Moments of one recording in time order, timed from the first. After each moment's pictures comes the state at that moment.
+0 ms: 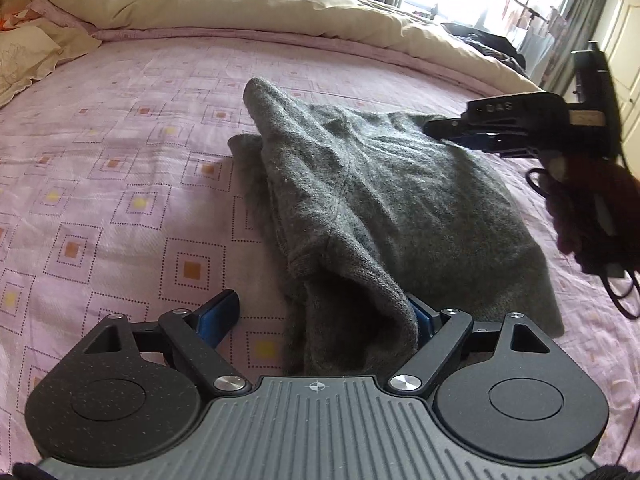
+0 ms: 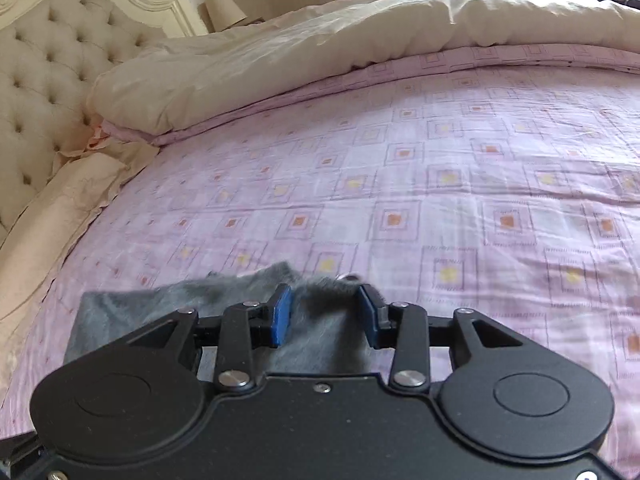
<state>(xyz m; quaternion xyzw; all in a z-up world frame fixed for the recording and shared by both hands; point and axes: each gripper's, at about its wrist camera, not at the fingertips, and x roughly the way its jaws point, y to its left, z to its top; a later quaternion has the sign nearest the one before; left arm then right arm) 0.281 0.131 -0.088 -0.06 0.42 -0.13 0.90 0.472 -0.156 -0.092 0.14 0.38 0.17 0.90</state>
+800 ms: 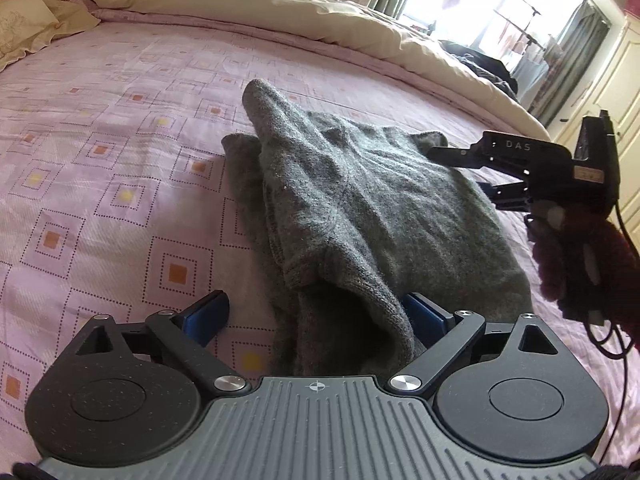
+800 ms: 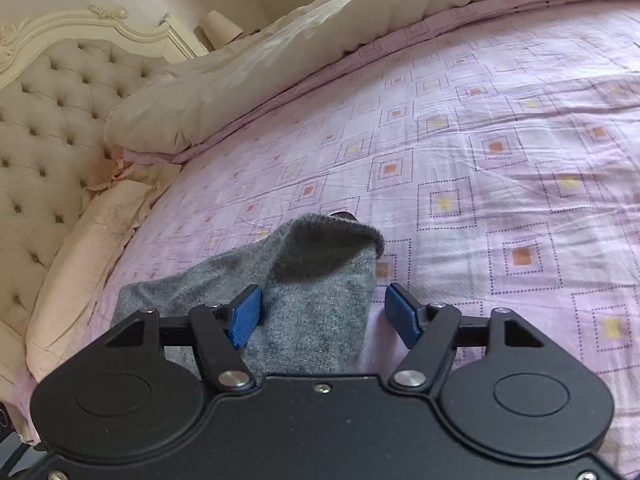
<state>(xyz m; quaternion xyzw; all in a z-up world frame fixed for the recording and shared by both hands) 0.291 0.139 -0.092 -0.12 0.42 -0.15 0.89 0.436 -0.182 -0.116 0.24 0.38 0.21 0.87</state>
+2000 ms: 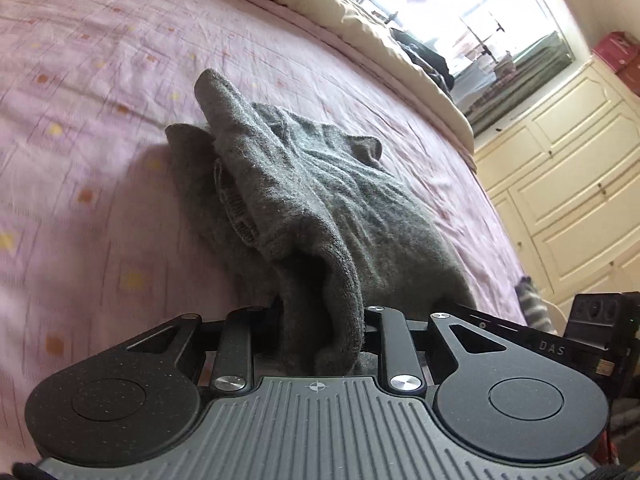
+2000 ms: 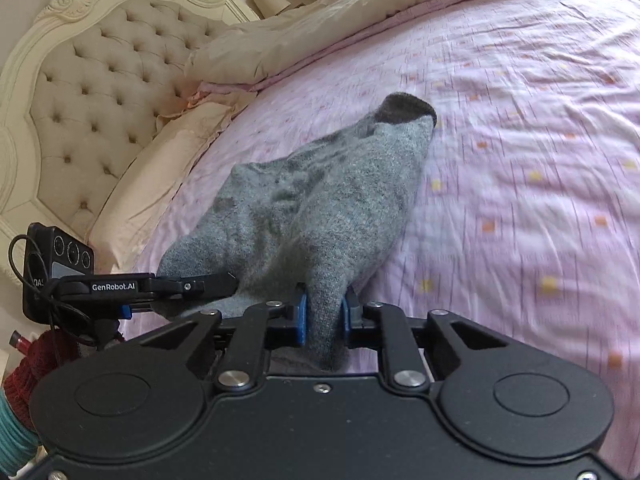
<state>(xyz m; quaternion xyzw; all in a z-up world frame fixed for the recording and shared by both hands) 0.183 0.133 -0.083 -0.23 0.46 -0.25 0.82 0.136 -0.211 -0.089 0.21 0.41 0.26 0.85</state>
